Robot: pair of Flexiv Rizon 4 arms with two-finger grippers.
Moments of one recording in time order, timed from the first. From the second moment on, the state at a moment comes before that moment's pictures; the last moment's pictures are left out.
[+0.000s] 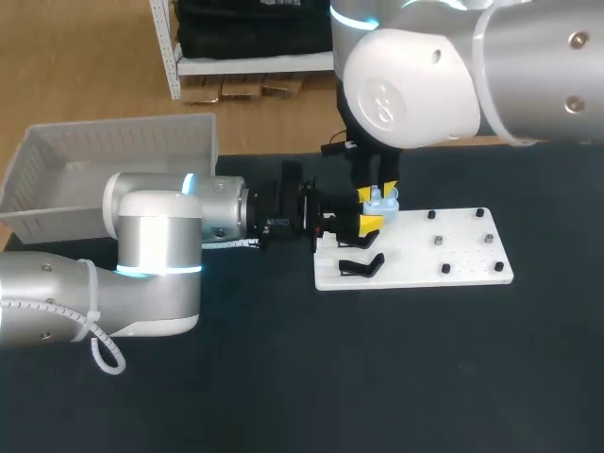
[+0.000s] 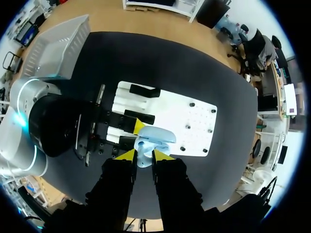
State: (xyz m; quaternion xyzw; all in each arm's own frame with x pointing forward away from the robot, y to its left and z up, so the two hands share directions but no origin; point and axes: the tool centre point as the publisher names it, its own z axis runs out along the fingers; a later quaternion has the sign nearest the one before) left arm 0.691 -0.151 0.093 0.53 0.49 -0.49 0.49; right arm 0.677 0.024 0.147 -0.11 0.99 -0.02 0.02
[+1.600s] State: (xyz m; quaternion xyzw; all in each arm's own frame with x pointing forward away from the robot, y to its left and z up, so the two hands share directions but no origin) left arm 0.691 -0.151 0.093 0.53 0.49 -0.49 0.49; right arm 0.680 0.026 0.141 -0.10 0.99 -0.03 0.03
